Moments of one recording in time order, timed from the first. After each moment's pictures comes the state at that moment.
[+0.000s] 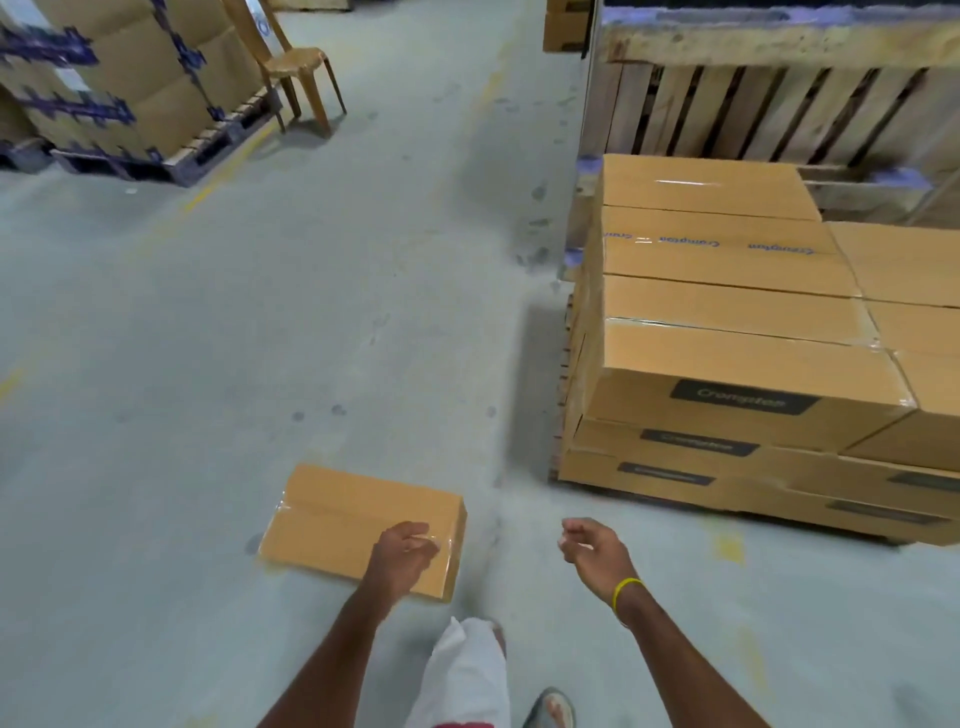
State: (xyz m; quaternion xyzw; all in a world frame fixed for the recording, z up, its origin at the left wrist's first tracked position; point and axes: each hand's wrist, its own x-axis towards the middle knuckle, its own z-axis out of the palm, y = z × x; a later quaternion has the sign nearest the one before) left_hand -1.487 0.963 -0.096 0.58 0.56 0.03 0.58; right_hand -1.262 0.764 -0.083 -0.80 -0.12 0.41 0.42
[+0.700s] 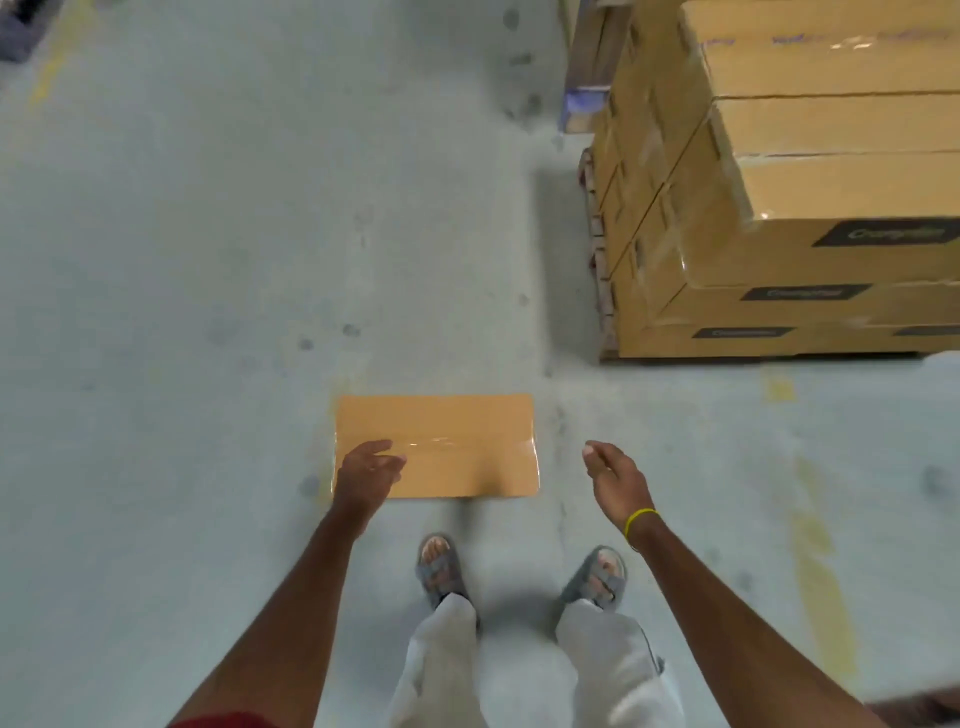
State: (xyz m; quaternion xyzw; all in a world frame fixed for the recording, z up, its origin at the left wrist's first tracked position) left_hand -1.669 1.229 -0.162 0.60 0.54 0.01 0.58; right_hand -1.463 0.950 -0.139 -0.84 0.00 0.35 0.40
